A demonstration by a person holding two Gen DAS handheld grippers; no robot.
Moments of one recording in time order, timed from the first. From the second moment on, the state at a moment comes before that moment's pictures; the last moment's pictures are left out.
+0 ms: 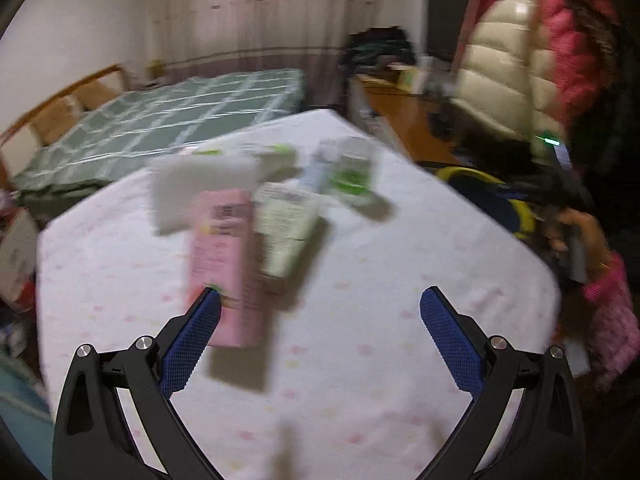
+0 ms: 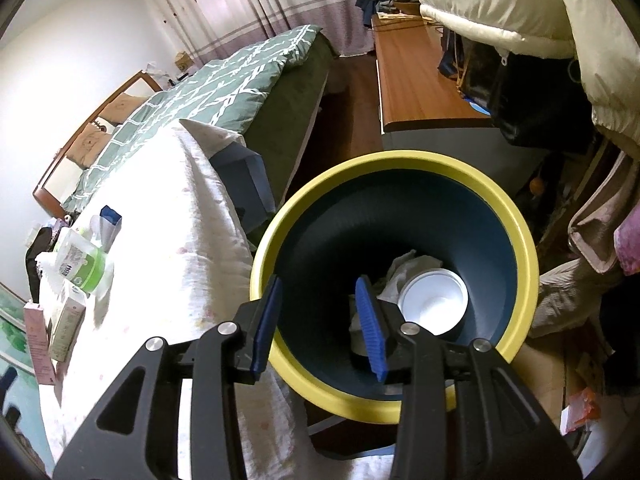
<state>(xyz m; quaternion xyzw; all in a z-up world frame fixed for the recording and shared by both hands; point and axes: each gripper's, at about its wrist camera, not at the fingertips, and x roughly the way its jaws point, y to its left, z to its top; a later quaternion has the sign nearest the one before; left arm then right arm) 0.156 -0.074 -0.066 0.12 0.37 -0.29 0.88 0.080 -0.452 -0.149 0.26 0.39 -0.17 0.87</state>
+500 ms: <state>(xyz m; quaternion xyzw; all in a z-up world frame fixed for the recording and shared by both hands) 0.250 -0.045 -0.111 0.03 0.46 -0.25 0.85 0.081 -0.452 -0.153 0.26 0.40 -0.16 0.86</state>
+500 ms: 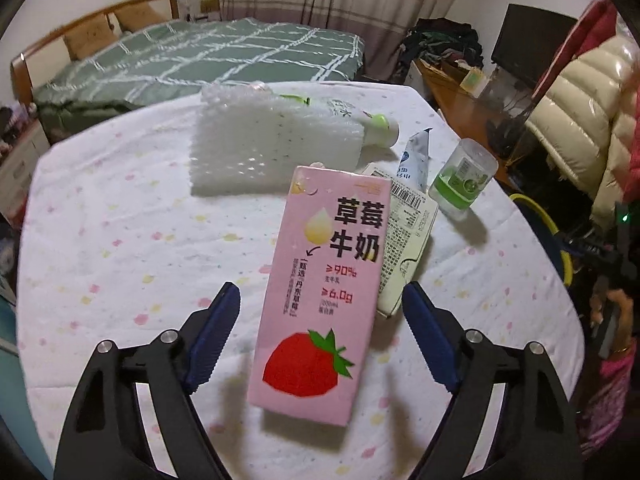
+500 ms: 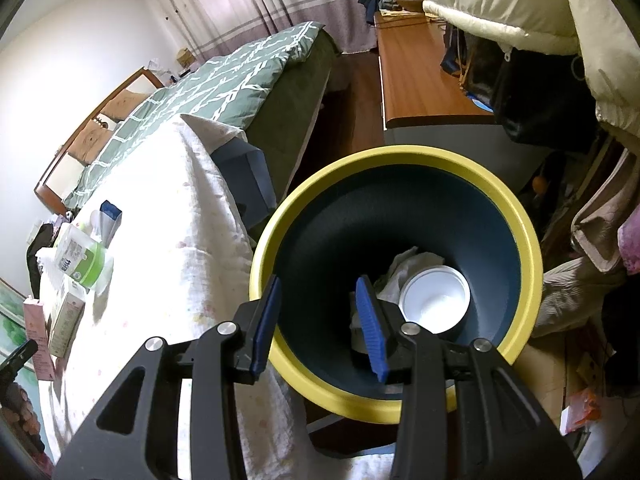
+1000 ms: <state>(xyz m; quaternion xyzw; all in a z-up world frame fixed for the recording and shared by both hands) 0.221 -0.039 -0.098 0.03 0.46 -0.22 0.86 0.071 -0.442 -0.149 0.26 0.40 -0.15 0.87</state>
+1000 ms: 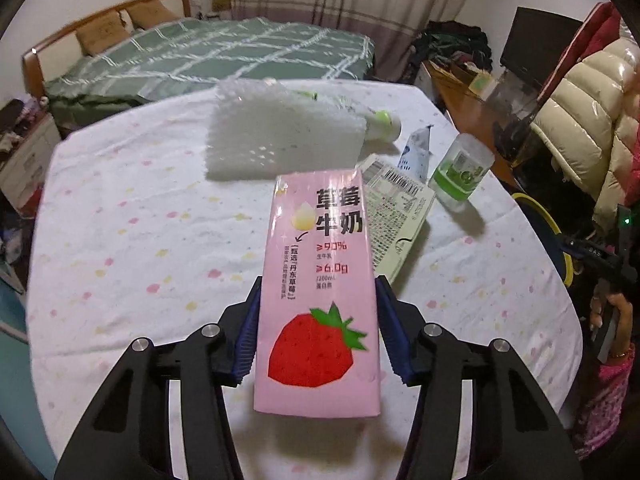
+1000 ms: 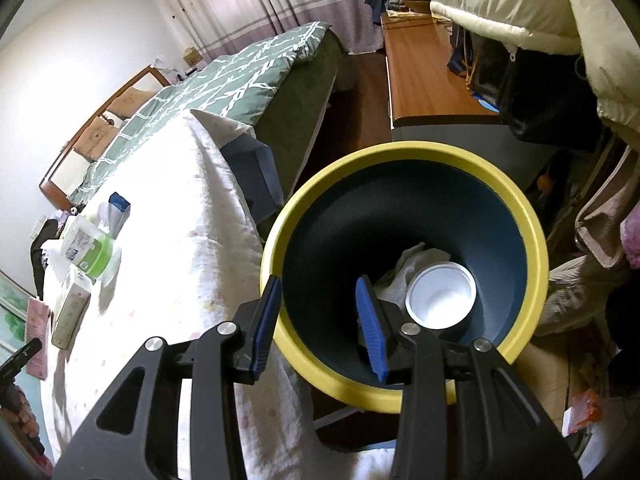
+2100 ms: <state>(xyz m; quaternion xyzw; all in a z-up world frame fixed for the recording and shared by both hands) 0.144 -0.373 -0.059 0.17 0.40 -0.42 0.80 -0.102 -0.495 -0.117 0.27 0.32 -0.24 0.88</state>
